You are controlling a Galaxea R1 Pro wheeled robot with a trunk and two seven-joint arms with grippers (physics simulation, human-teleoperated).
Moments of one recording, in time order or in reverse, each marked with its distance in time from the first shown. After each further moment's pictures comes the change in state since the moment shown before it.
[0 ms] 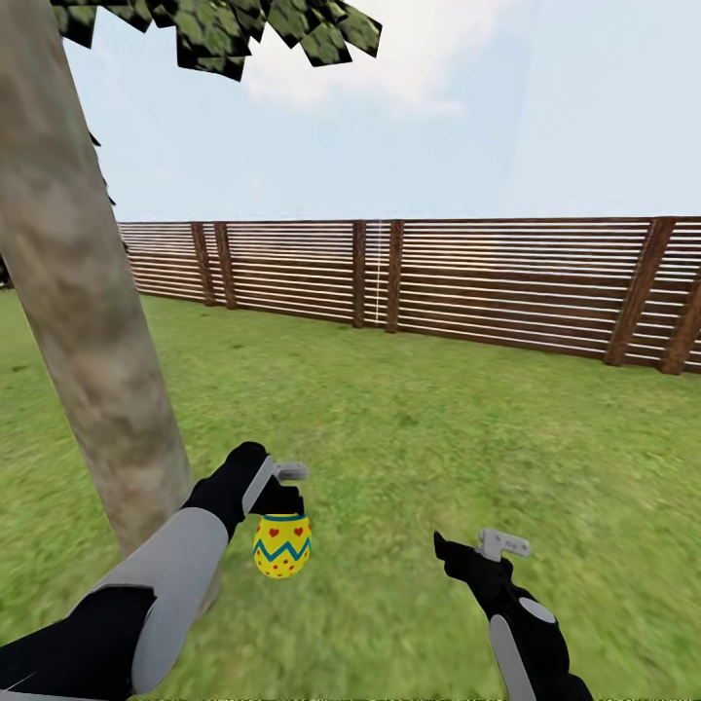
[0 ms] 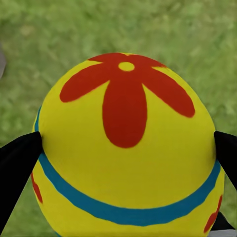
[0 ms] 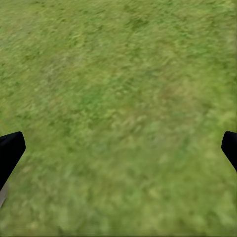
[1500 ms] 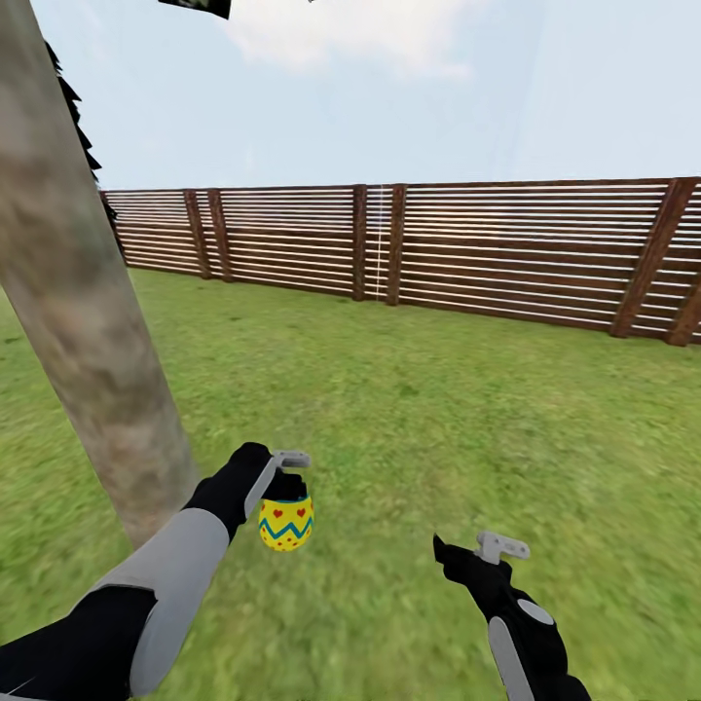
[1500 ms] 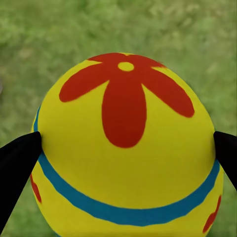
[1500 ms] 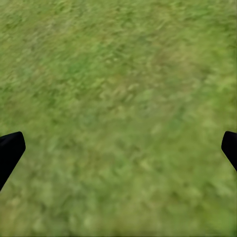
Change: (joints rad) left arm 0.001 0.003 -0.056 0.001 0.000 -0.191 0.000; right arm 0.000 0.000 0.002 0.017 0.000 -0.002 0.000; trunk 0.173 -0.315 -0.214
